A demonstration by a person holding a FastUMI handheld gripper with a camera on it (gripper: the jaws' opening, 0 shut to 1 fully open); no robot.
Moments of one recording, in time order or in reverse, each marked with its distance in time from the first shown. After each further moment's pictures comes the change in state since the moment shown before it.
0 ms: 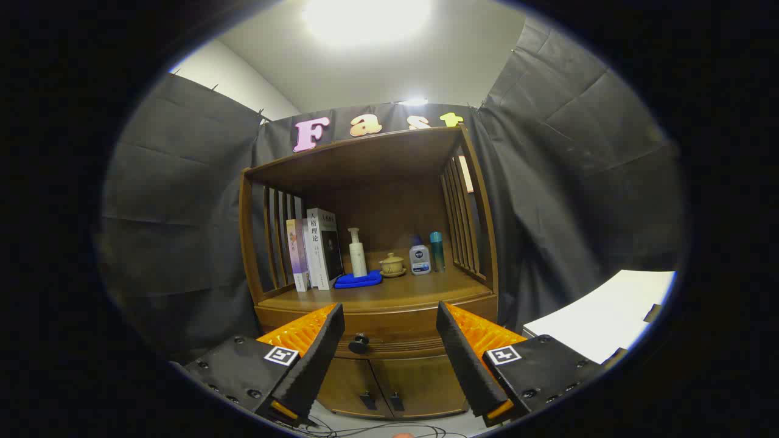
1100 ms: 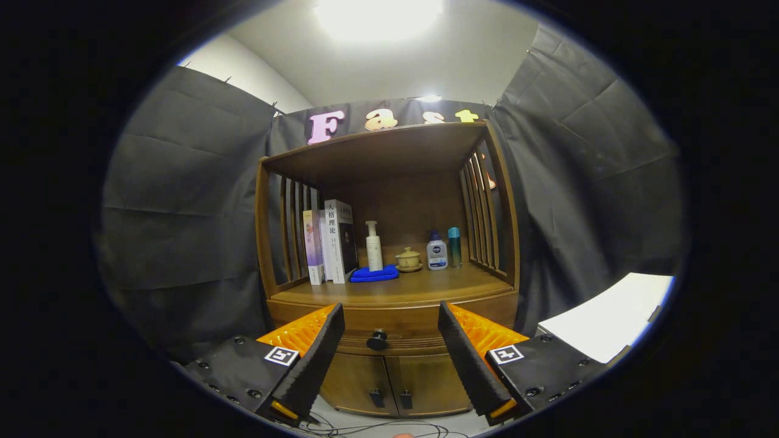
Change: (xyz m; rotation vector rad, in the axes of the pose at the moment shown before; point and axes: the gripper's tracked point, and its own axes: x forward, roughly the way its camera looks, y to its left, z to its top) arm 0.009 0.035 -0.013 -0.034 0.011 0.044
